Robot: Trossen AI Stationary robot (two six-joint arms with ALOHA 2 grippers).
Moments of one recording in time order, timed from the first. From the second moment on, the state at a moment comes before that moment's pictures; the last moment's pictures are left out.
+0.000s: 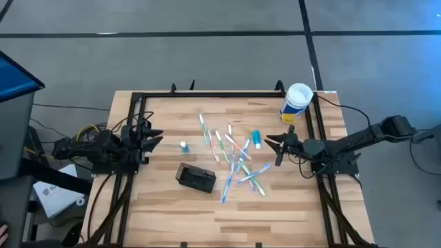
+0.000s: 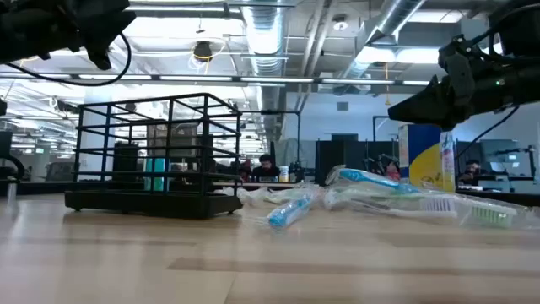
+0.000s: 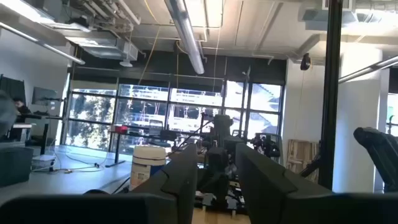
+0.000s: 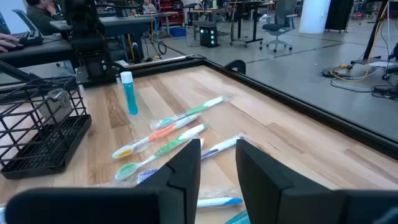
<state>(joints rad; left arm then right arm) -0.07 0.00 0.01 0.43 -0.23 -0.03 0.16 0.88 0.02 0.70 0.60 0.16</state>
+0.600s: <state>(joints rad) -0.07 0.00 0.01 0.43 -0.23 -0.03 0.16 0.89 0.07 0.71 0.49 0.19</state>
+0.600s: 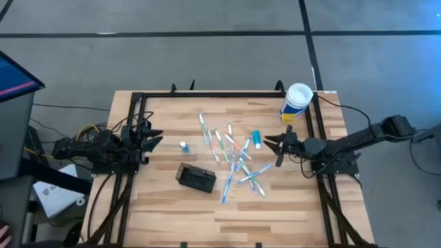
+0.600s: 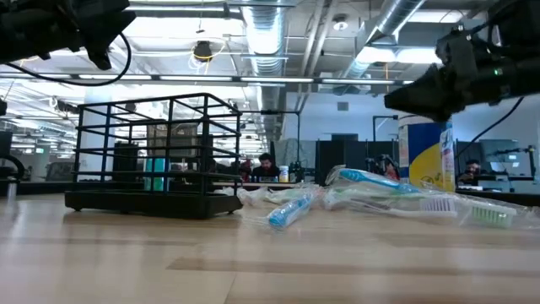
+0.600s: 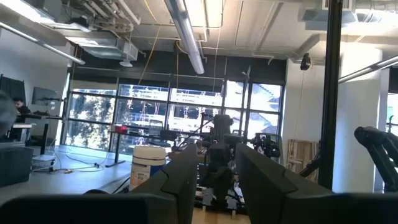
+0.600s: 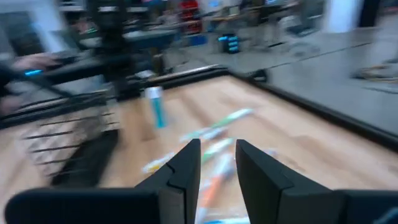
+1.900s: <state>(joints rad) -0.07 0.03 0.01 0.43 -0.23 -0.03 0.16 1.47 0.68 -0.23 0.26 0.43</state>
